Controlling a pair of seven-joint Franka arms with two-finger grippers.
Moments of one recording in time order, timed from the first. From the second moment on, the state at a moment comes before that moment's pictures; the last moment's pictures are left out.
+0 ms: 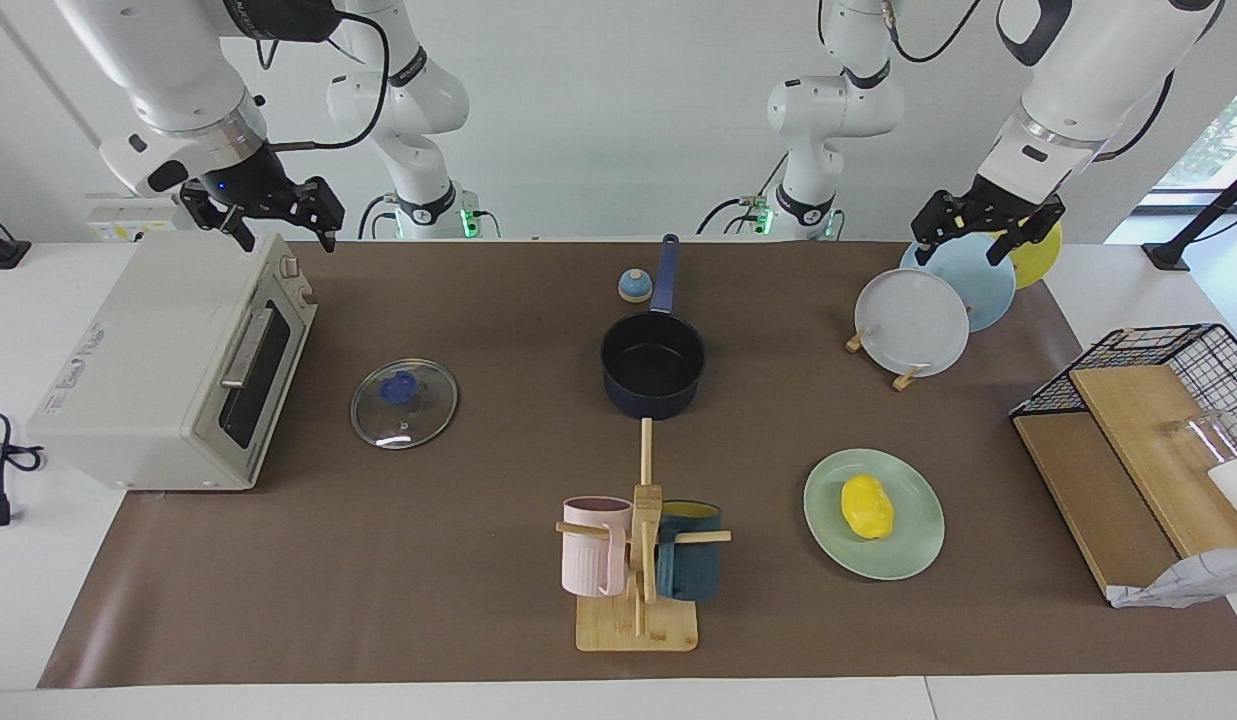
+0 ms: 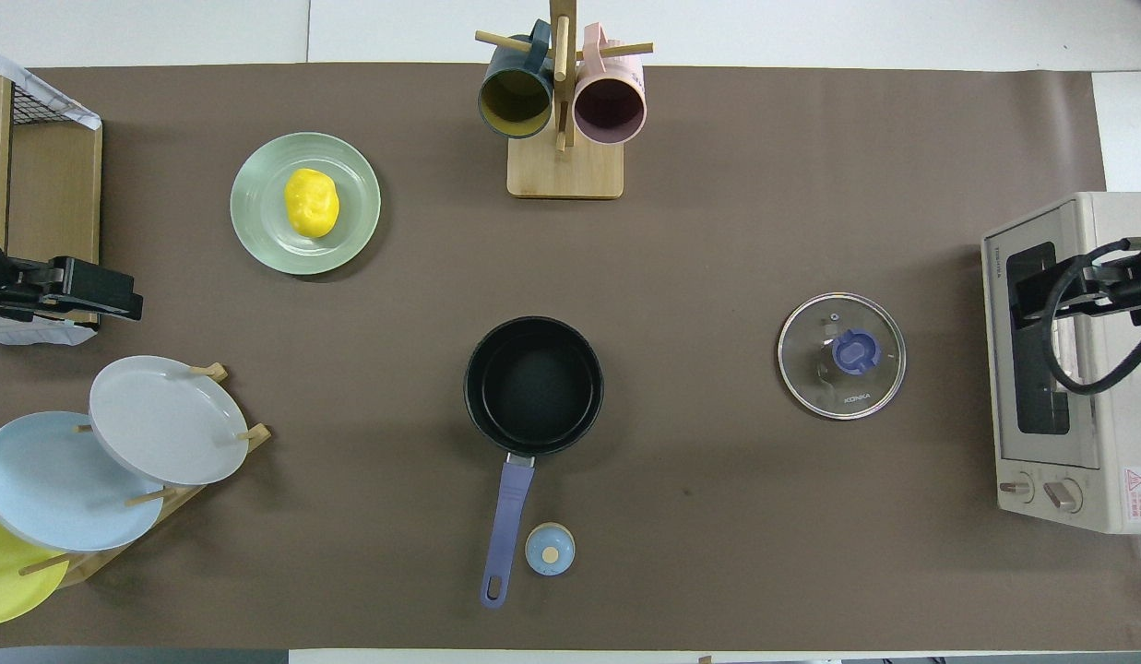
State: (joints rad) left arm -0.09 -0.04 -0.02 -1.61 -0.03 1.56 -0.02; right arm 0.01 0.02 0.00 -1.48 -0.04 1.36 0.01
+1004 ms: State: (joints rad) left arm -0.13 0.56 -0.03 -1.36 -0.05 1.93 -0.03; right arm 0.01 0.02 0.00 -1.48 -0.04 1.36 0.01
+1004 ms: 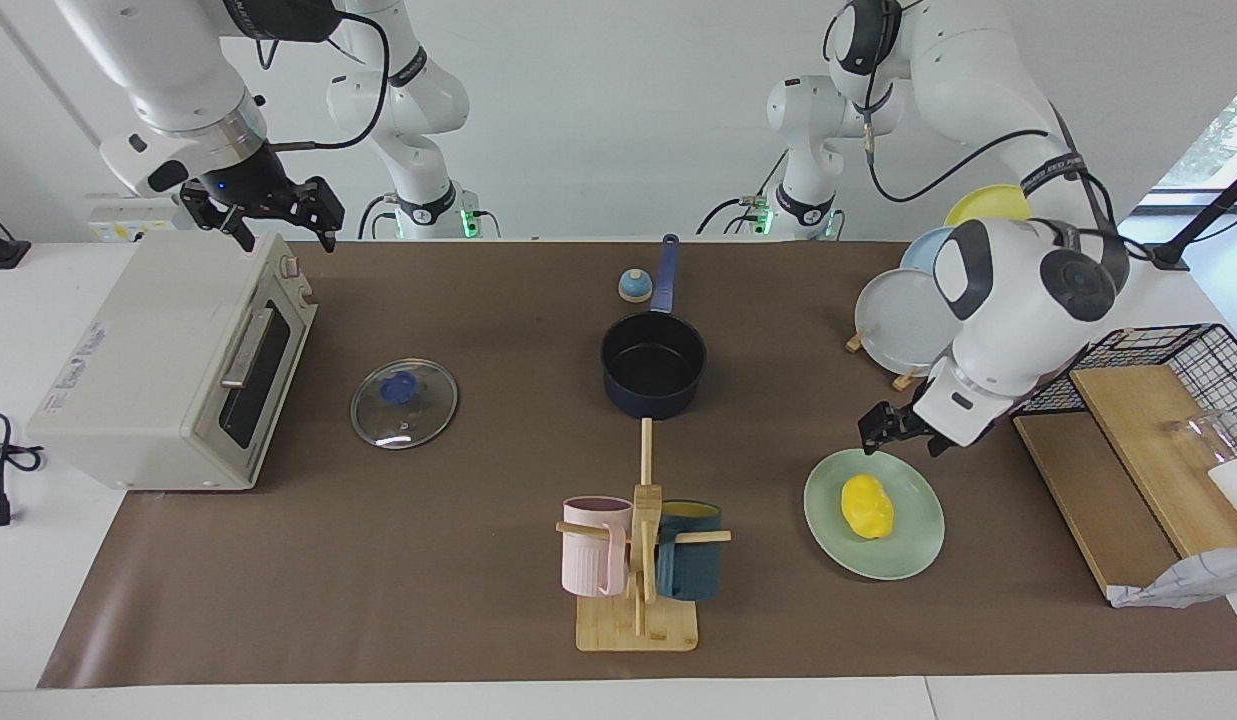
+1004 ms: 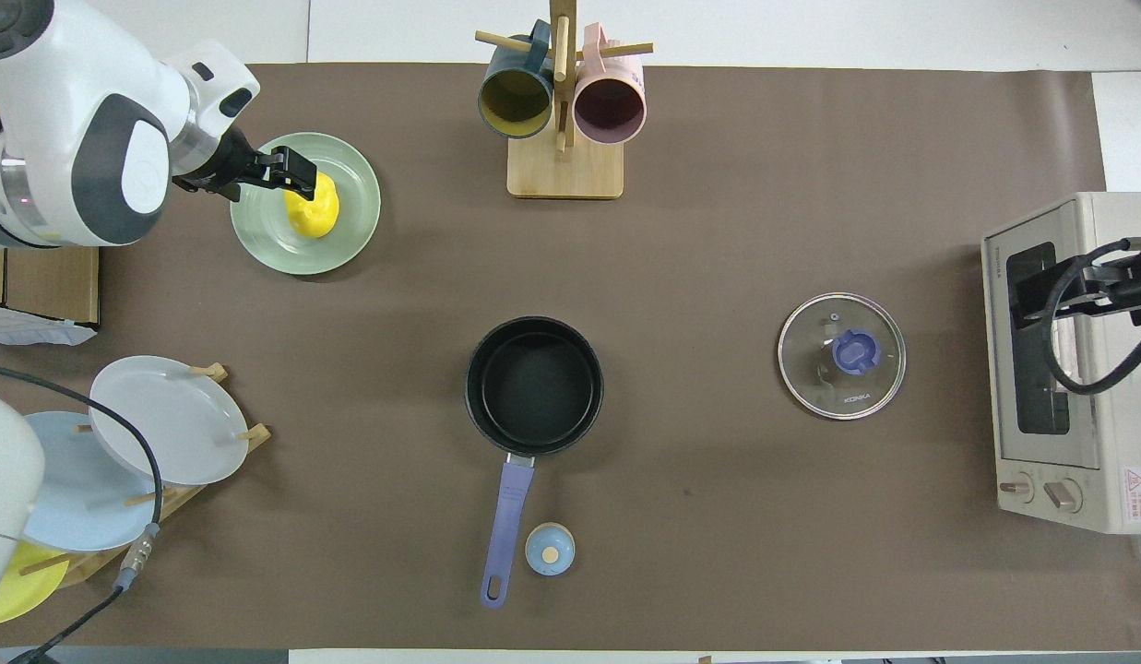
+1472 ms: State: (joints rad) left arm -0.15 0.66 -0.03 -1.31 0.03 2.02 -0.04; right arm 0.01 0.02 0.00 -1.48 -0.04 1.36 0.01
